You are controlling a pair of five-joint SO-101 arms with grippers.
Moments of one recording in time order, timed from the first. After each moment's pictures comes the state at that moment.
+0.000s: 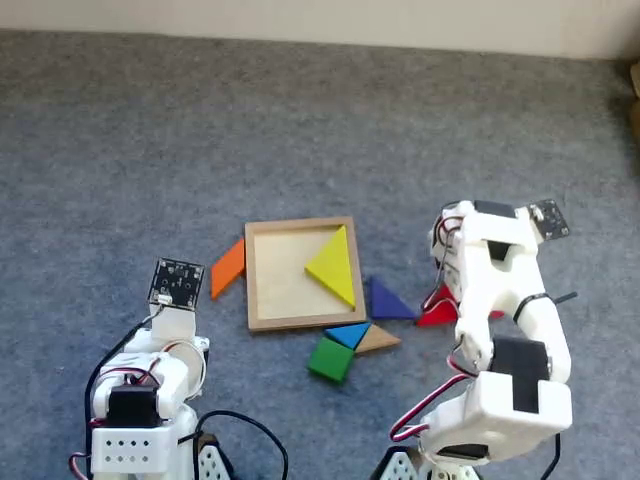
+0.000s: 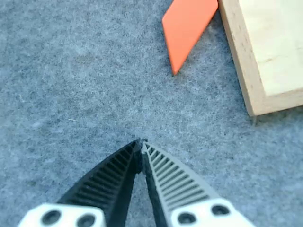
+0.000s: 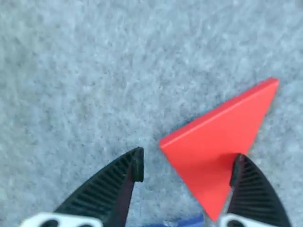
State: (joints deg) left arm -6.8 -102.5 96.0 75.6 -4.2; right arm 1.5 6.4 26.9 57.3 -58.9
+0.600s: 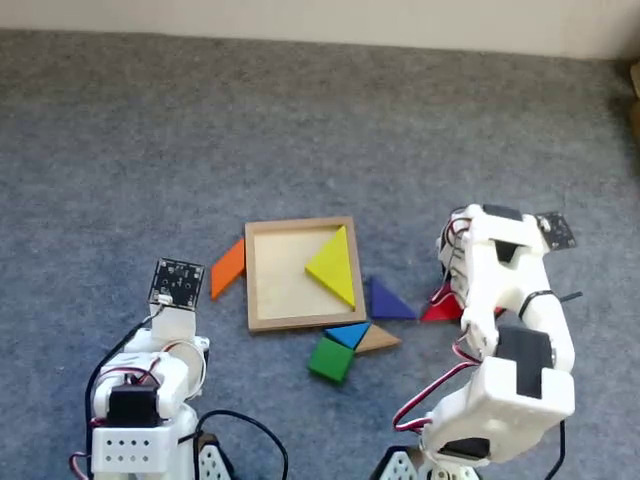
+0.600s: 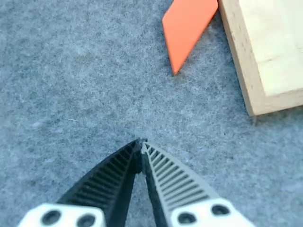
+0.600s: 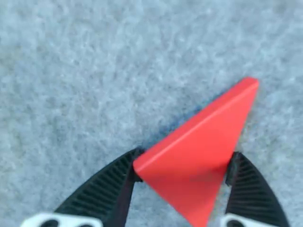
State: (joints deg) left arm -6.8 -102.5 96.0 75.6 -4.2; right arm 4.4 8.6 26.9 57.1 -58.9
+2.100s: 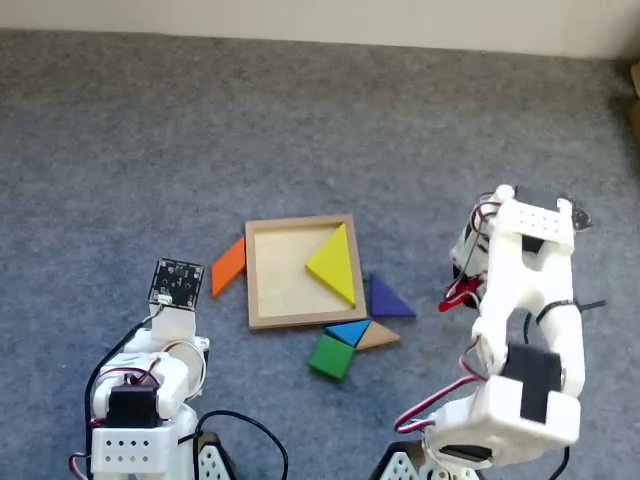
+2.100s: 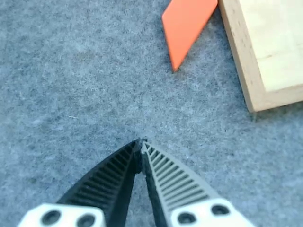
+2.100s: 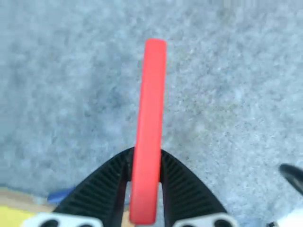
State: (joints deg) left arm -6.8 -102.5 96.0 75.6 -4.2; right arm 7.3 1.0 18.8 80.0 -39.7
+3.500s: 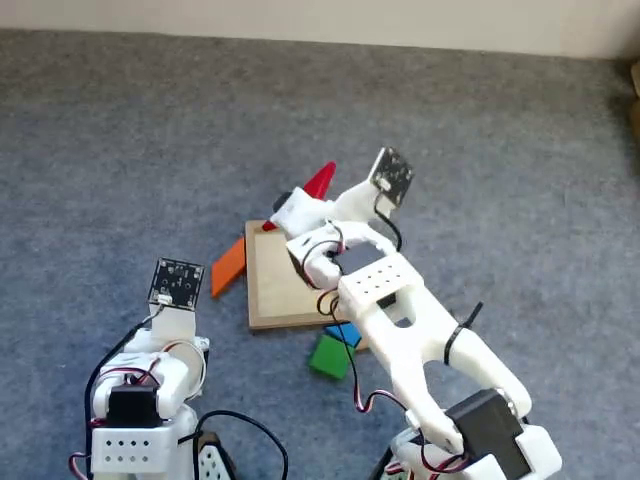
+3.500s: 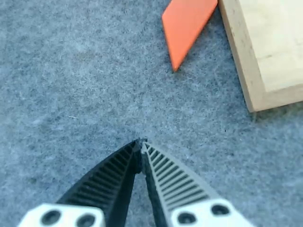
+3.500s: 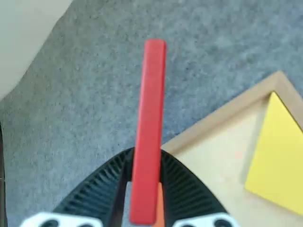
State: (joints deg) left arm -6.8 -102.5 96.0 75.6 -4.2; right arm -36.3 -11.3 40.2 17.7 -61.2
